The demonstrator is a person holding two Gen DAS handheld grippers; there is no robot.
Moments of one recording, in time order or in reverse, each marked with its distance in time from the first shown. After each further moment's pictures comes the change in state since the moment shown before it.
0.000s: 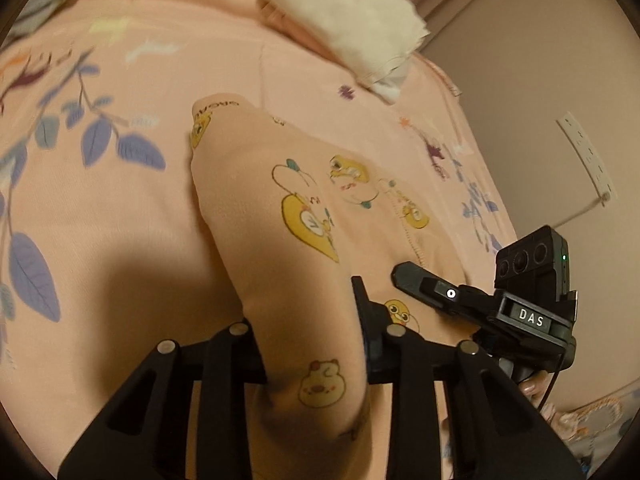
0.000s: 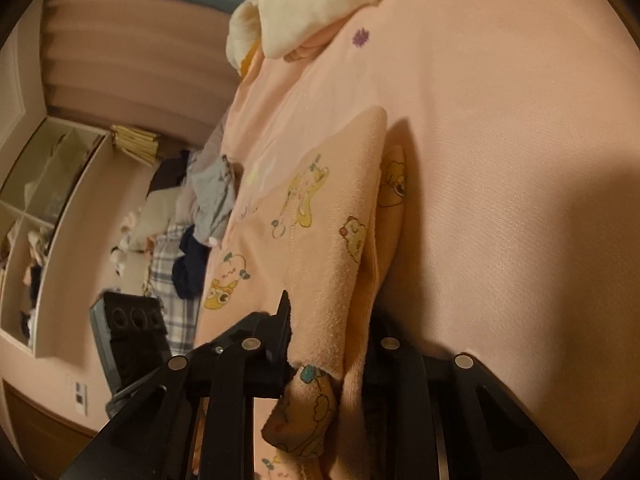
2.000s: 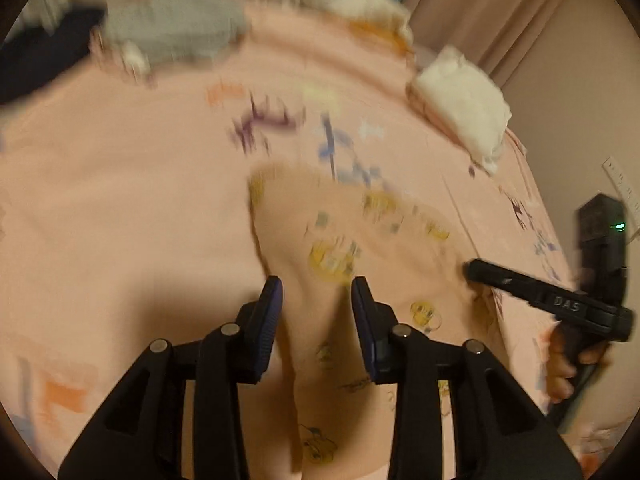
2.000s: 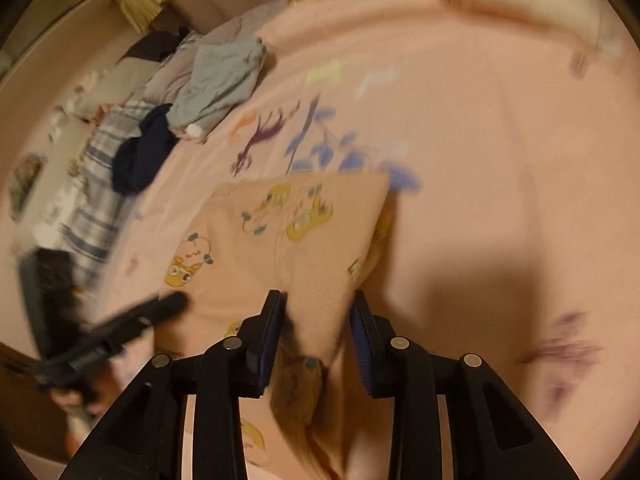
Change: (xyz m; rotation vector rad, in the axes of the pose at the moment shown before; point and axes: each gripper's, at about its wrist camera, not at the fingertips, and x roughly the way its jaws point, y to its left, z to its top) left arm -0.175 0.154 -0.022 -0.030 -0.193 0.279; right arm 0.133 0.172 -0.041 -0.446 0.166 -0.367
